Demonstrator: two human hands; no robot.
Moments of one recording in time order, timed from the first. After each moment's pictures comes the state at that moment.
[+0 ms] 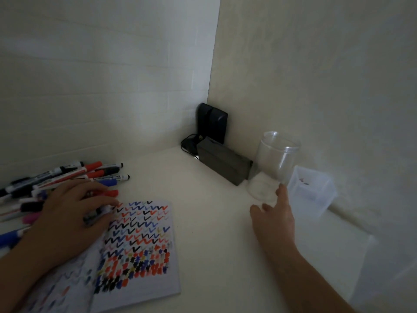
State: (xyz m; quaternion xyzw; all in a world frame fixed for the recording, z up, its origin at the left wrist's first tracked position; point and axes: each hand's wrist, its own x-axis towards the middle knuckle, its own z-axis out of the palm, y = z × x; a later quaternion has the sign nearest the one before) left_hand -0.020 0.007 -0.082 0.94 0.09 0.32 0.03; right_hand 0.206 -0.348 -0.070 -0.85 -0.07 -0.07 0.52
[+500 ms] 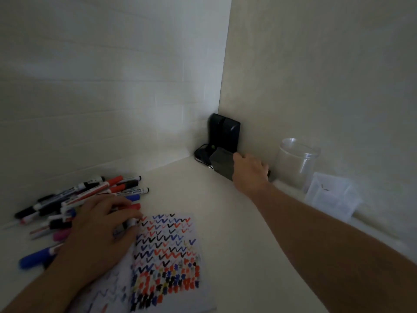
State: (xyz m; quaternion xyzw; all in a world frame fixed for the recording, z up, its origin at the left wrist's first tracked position) left_hand -0.025 0.001 -0.078 0.94 0.12 0.32 0.07; right_hand 0.280 -0.210 -0.012 -0.96 -0.25 -0.13 0.05
